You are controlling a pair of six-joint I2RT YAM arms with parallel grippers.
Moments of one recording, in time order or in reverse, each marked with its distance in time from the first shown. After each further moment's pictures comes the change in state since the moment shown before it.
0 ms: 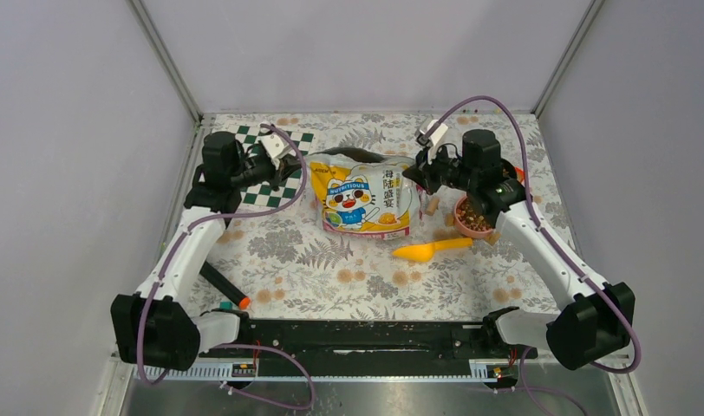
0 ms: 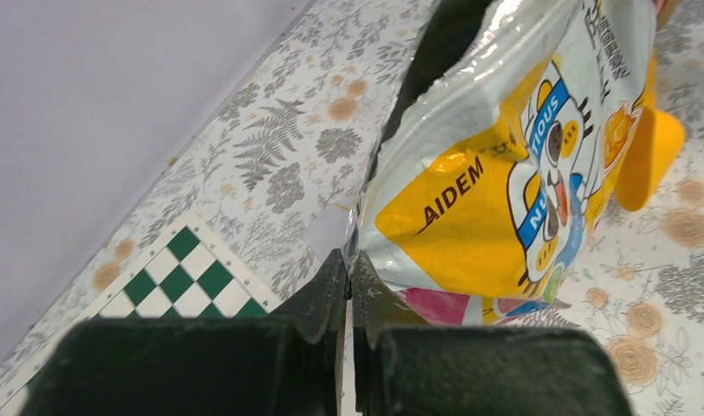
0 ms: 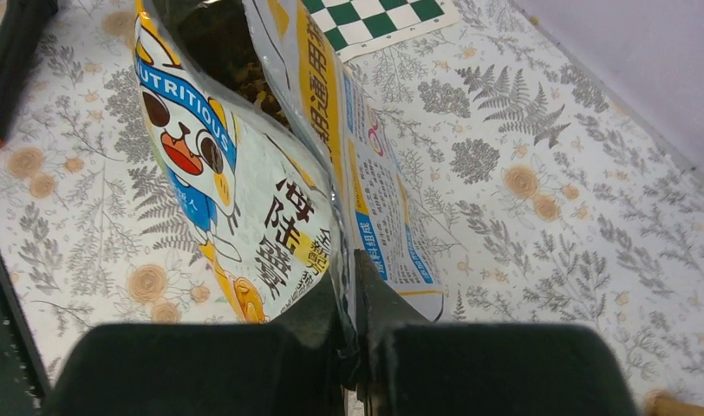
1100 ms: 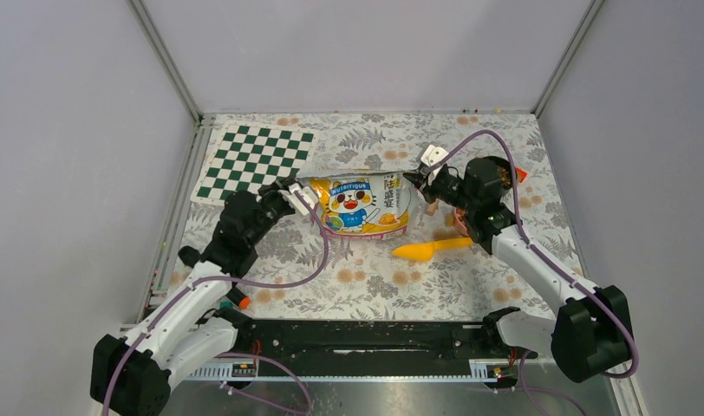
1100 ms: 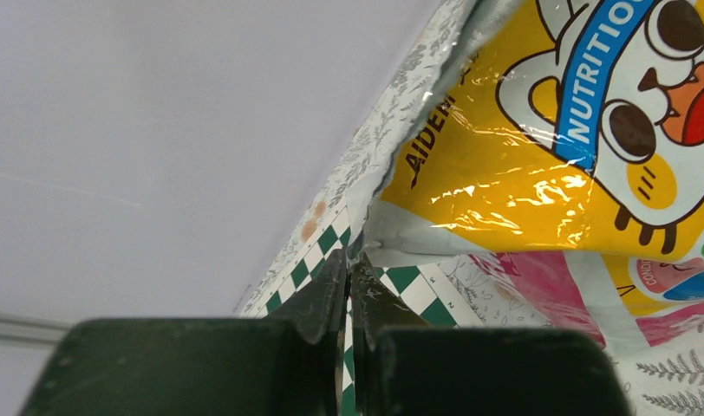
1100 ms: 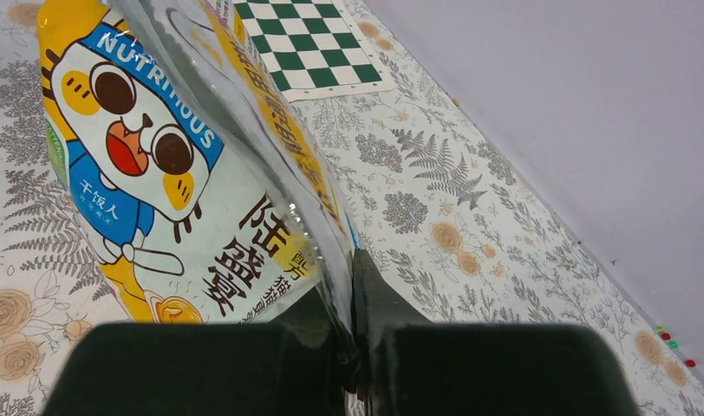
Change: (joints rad) left arm -0.291 -0.332 -0.432 0.317 -0.680 0.365; right arm 0.000 -0.066 -0.327 0.490 0.026 -0.154
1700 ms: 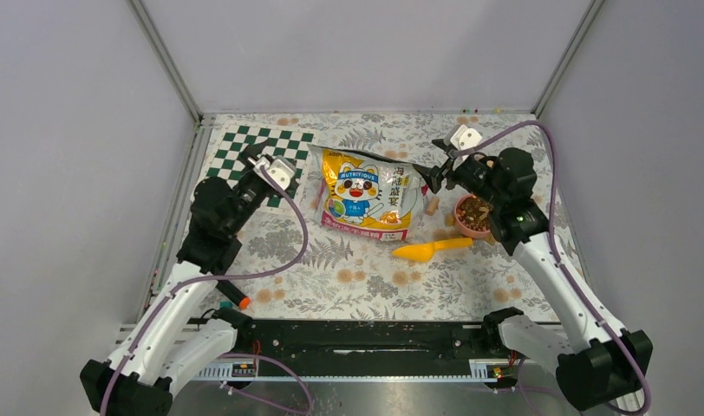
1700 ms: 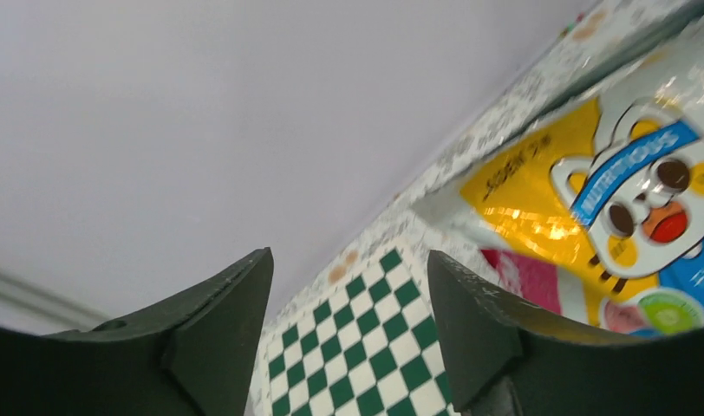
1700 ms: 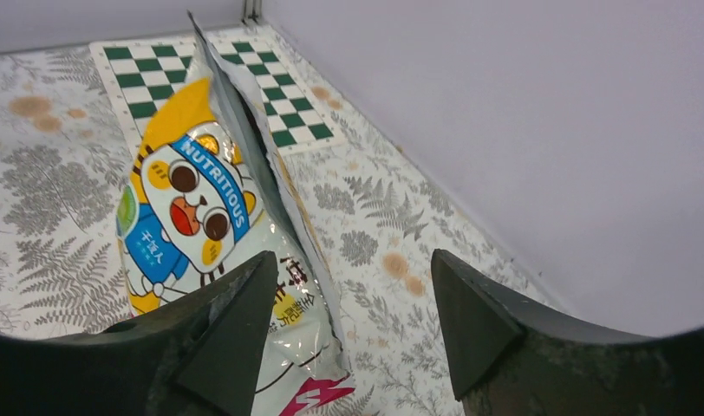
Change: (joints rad) left arm 0.039 -0.056 0.171 -0.072 0.010 -0.180; right arm -0.055 -0.127 0.138 -0.148 0.002 0.068
